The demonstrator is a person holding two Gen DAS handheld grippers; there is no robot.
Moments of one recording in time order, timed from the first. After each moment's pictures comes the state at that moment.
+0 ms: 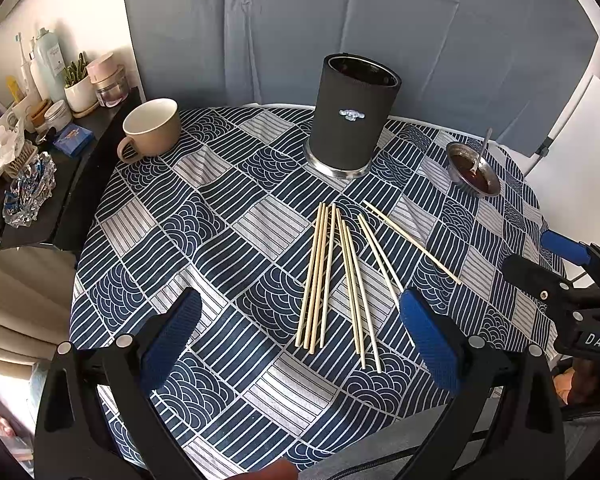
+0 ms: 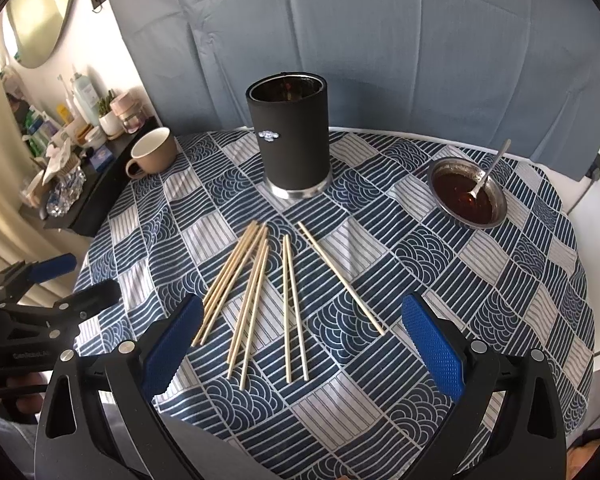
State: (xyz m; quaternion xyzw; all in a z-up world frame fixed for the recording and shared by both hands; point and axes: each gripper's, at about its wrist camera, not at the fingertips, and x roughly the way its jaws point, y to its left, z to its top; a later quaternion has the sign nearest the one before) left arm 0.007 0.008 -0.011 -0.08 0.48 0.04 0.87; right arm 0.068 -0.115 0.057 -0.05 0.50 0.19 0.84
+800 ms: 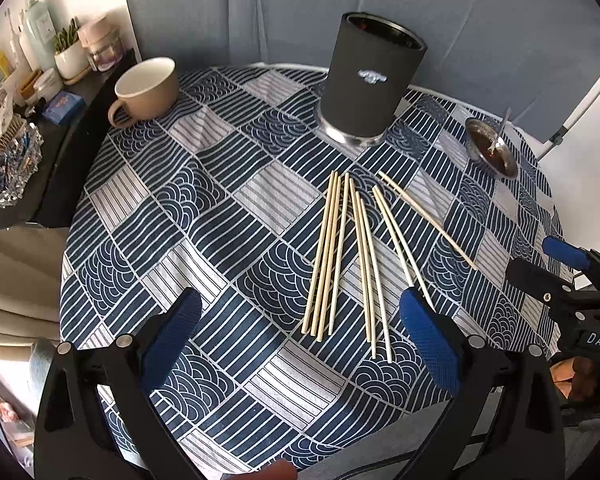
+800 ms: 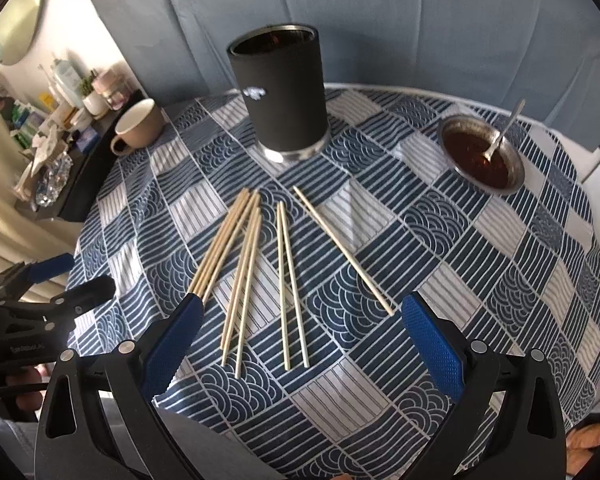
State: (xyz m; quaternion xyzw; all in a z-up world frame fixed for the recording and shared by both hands) left arm 0.029 0.019 -0.043 -0.10 0.54 0.04 0.84; right arm 0.093 -0.115 0.021 -0.04 0.57 0.19 0.80
